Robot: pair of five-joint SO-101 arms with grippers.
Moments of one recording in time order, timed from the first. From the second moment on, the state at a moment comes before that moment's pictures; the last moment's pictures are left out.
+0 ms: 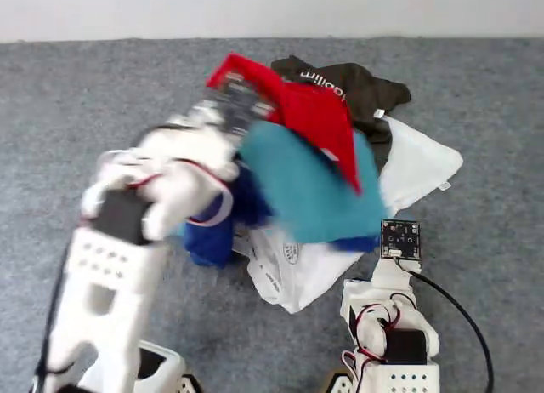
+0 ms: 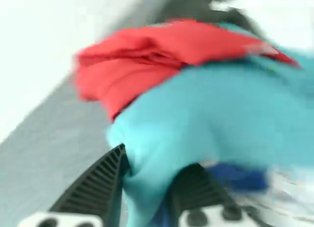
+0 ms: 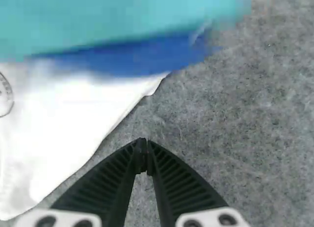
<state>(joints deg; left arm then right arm) 12.1 -33.7 15.5 69.8 -22.5 -3.2 -103.6 95.6 74.7 -6.4</state>
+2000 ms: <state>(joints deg) -13.7 -44.1 17.9 78.8 -21.7 -3.2 -103.6 95.6 74.7 -6.4</state>
